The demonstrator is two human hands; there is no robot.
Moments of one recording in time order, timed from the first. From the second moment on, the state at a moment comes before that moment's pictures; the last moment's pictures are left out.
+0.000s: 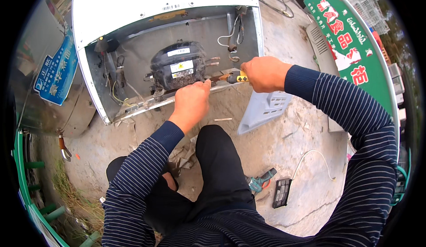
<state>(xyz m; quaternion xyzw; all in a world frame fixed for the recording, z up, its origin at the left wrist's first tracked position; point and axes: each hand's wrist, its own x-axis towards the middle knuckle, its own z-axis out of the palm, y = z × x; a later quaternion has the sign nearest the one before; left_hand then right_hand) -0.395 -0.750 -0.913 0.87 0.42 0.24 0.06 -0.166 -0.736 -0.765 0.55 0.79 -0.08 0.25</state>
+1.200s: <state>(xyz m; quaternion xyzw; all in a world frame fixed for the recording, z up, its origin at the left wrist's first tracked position) -0.479 -0.815 -0.924 0.84 0.46 -0.12 0.27 -0.088 -1.141 -1.044 0.75 0.48 -0.38 0.25</state>
